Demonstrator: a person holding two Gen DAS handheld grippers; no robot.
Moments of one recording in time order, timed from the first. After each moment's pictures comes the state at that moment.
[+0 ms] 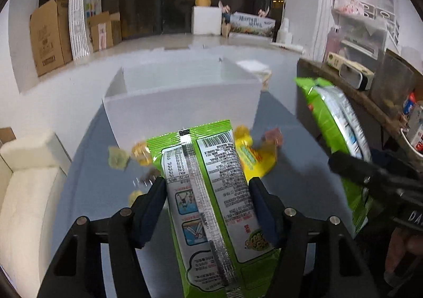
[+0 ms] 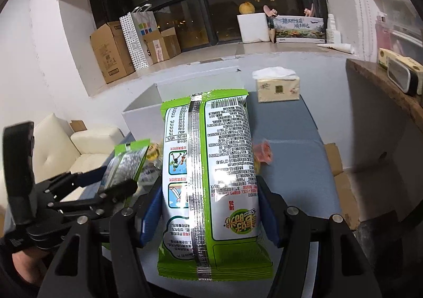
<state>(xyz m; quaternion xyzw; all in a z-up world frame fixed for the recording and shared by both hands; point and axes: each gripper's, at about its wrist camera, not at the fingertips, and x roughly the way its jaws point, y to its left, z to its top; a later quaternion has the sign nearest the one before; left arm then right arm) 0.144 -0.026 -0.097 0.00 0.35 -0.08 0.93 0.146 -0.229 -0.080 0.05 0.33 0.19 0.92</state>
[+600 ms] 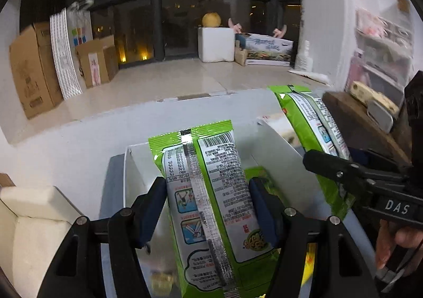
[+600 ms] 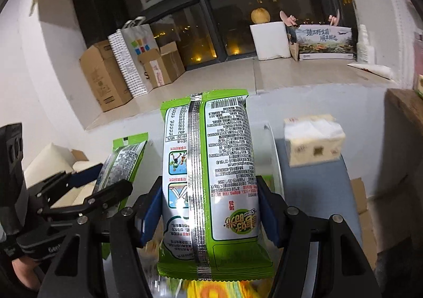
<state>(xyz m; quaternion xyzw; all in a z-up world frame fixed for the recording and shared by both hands) 0.346 0.035 -0.027 0.02 0.33 -0.09 0.94 0.361 -0.163 -0.030 0.08 0.33 0.20 0.92</state>
